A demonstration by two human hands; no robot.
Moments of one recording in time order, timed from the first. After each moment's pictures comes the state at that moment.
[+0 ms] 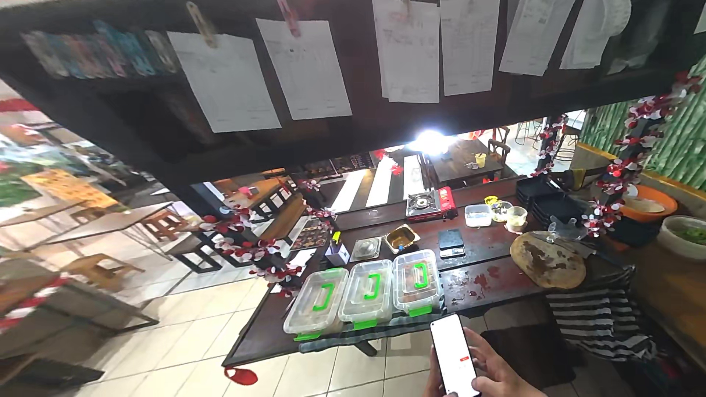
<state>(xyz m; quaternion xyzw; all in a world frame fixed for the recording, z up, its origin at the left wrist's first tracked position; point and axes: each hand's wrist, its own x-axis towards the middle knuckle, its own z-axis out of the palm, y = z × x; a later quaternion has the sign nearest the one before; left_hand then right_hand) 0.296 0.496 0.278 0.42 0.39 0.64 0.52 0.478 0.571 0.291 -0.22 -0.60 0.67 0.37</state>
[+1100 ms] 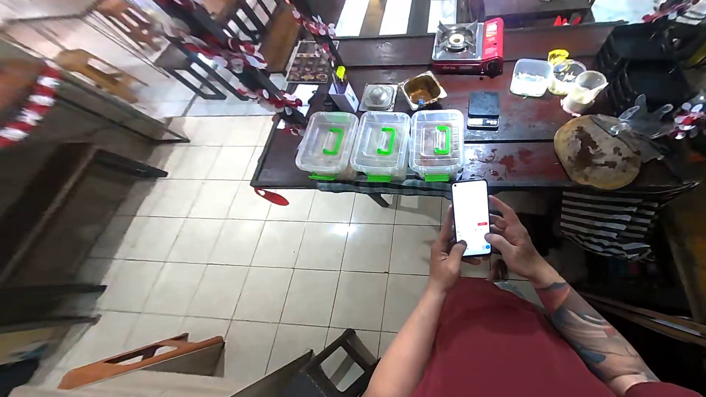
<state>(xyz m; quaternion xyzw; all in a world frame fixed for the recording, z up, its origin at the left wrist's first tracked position) 0.296 0.504 0.291 0.41 0.42 0.63 0.51 0.469 0.577 0.304 -0.28 -0.58 0.66 0.38</state>
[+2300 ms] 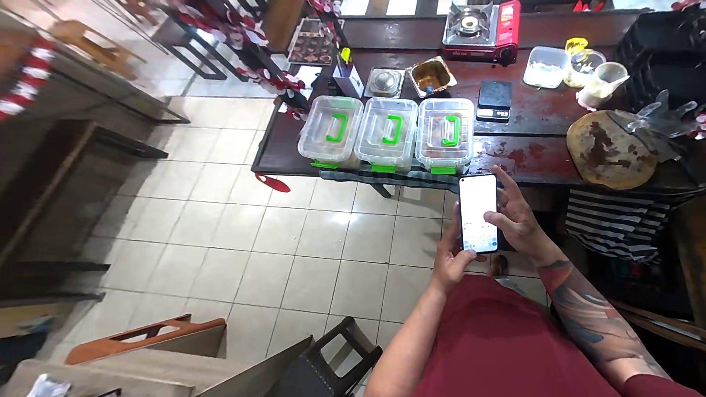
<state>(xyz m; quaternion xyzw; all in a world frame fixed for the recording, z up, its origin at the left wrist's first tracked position) 0.288 0.499 0.279 0.43 0.36 0.63 0.54 0.448 0.613 0.326 -0.27 -0.64 0.62 0.36</state>
